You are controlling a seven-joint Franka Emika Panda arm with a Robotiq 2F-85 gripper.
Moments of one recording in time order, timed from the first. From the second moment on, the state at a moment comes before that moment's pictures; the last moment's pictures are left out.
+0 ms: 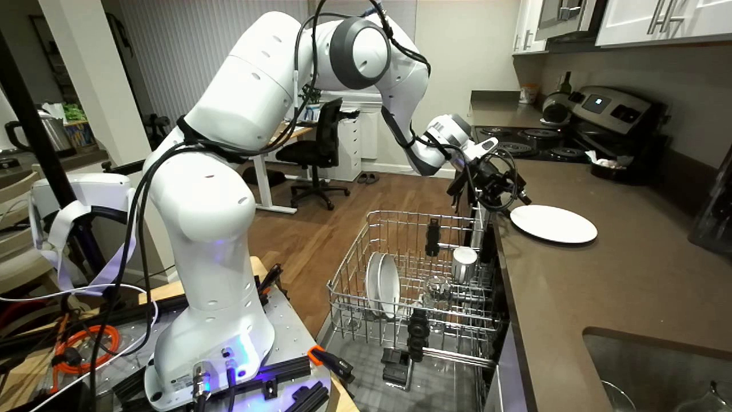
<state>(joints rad) 0.13 0.74 -0.09 -1.54 -1.14 2.08 0.73</state>
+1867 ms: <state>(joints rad) 0.11 0.68 -0.06 -1.58 -0.97 2.14 0.44</state>
